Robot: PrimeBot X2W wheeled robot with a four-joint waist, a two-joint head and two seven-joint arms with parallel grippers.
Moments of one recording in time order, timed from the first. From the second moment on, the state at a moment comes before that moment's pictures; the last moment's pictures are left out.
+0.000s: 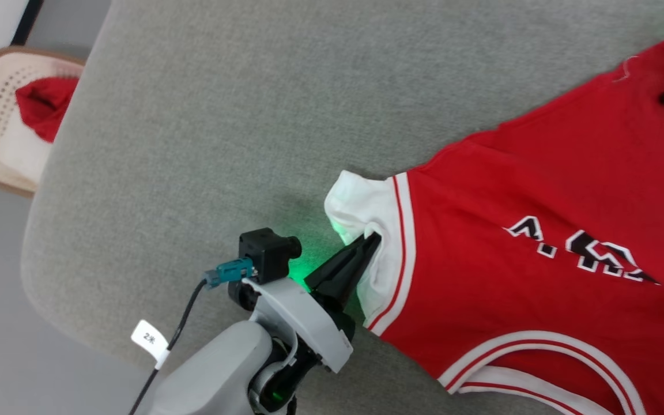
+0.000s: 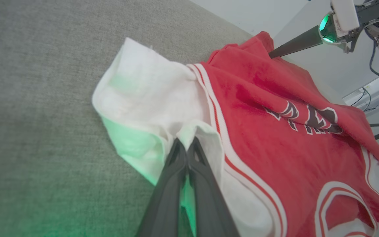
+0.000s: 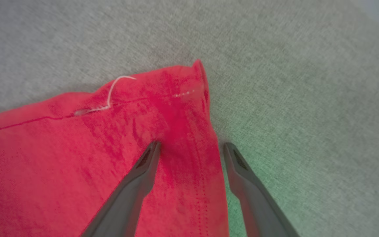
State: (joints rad) left arm -0.58 0.29 -0.84 0.33 -0.94 -0.11 -0.22; right arm -1.22 -0.64 0.62 0.63 0.77 0.13 1.06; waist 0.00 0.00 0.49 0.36
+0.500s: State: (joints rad) left arm -0.61 0.26 -0.86 0.38 -0.97 -0.13 -0.25; right arm -1.34 -0.59 0.59 0.78 0.66 0.13 1.30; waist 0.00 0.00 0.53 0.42
